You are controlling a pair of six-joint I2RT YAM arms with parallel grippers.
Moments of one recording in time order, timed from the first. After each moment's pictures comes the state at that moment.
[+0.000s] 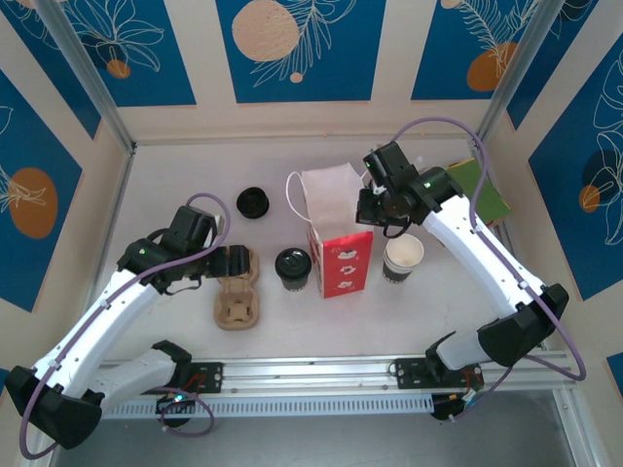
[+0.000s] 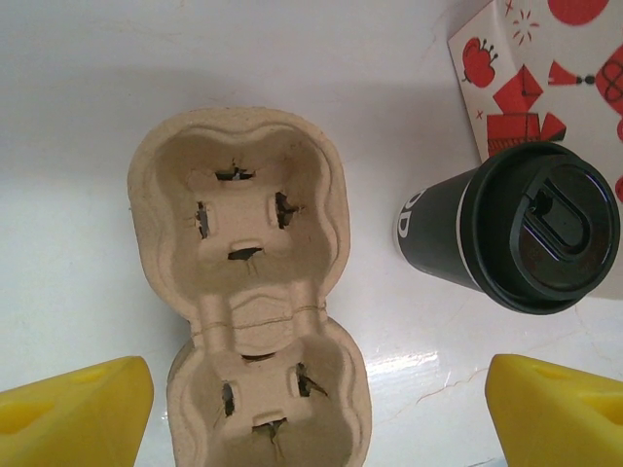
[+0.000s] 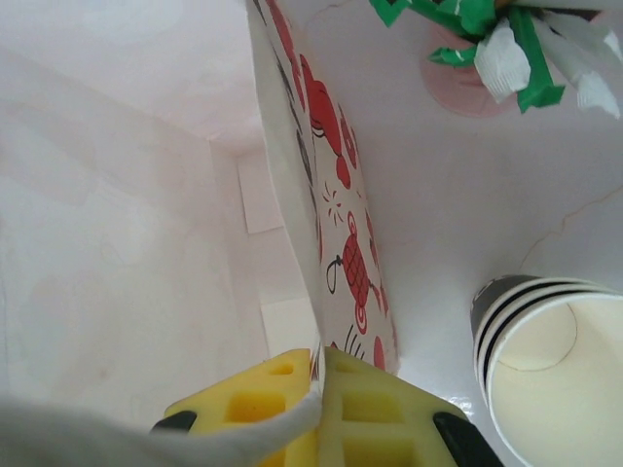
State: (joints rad) left arm -0.49 0.99 1.01 -1.03 0.04 -0.50; right arm 0.56 1.41 1.55 -1.20 0.05 0.61
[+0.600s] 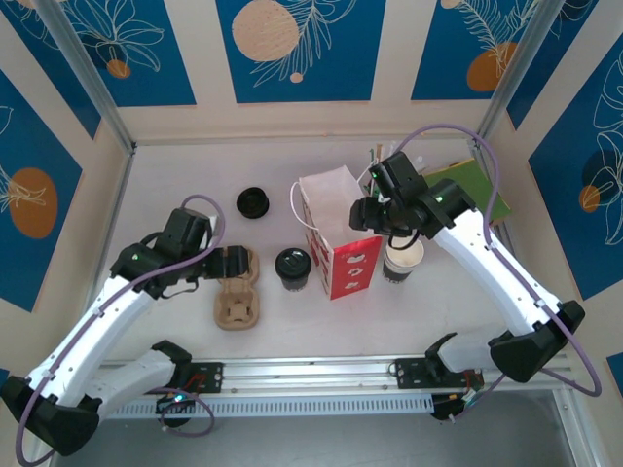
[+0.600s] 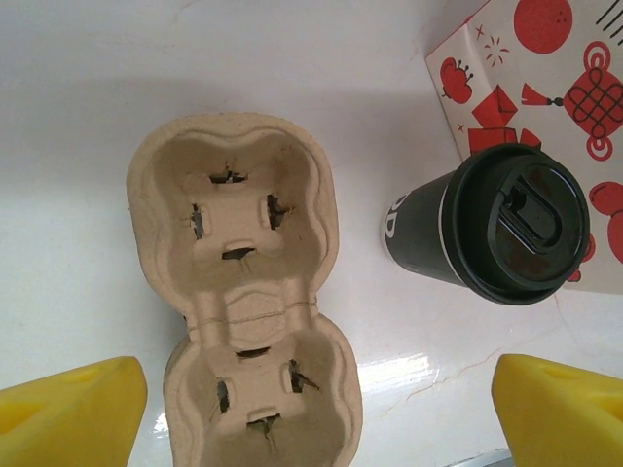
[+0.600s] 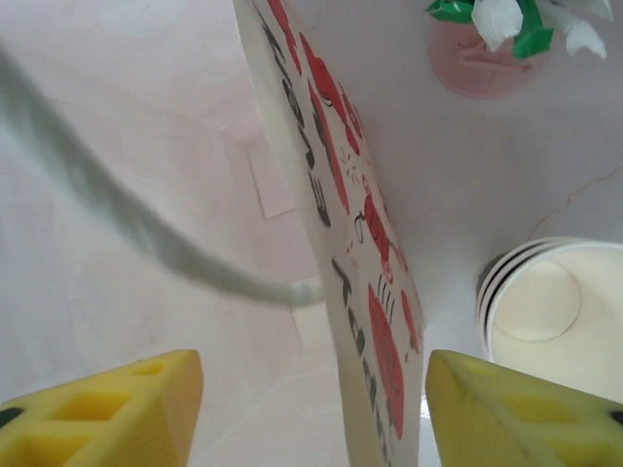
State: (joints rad) left arm -0.49 0.94 1.01 -1.04 0.05 -0.50; right arm 0.61 1.31 1.51 -1.21 0.06 0.65
